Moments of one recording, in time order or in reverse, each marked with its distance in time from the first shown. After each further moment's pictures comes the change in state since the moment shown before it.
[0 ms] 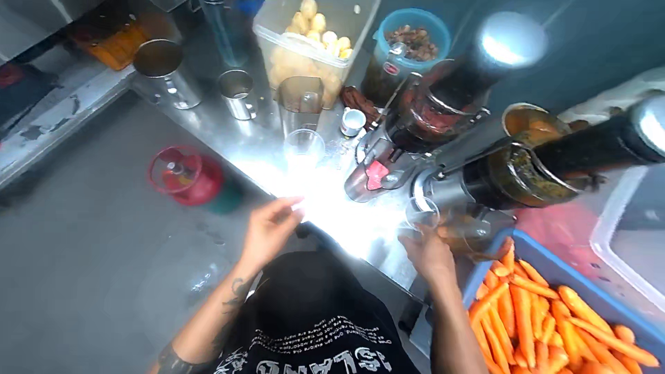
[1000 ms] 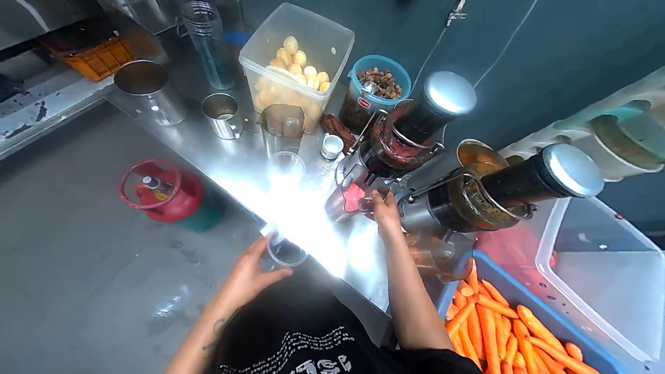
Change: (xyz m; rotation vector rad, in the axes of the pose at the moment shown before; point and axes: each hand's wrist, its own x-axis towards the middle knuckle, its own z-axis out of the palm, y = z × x) left_hand -0.042 -0.055 -0.001 0.260 -0.188 -0.132; right_hand 0.127 -0.074 0.018 0.844 0.024 -0.002
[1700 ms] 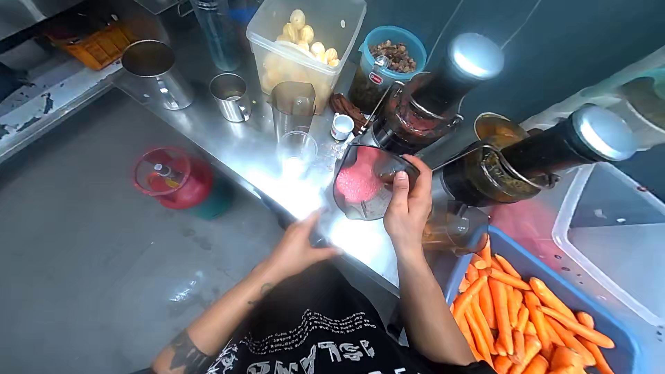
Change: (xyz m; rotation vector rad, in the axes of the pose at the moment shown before) left_hand 0.019 0.048 0.031 -0.037 -0.127 0.160; right_hand -0.142 -0.066 0.017 -0.206 0.172 -0.732
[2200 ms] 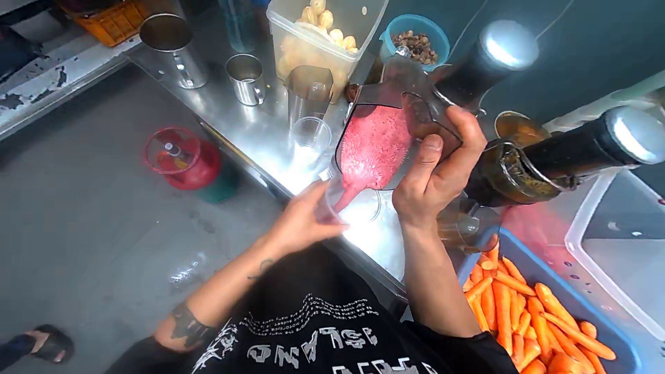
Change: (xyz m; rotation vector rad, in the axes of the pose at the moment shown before) left_hand 0.004 0.028 -0.030 -0.014 0.105 0.142; right_hand 0.035 -0.043 0.021 0.068 0.256 -0.640
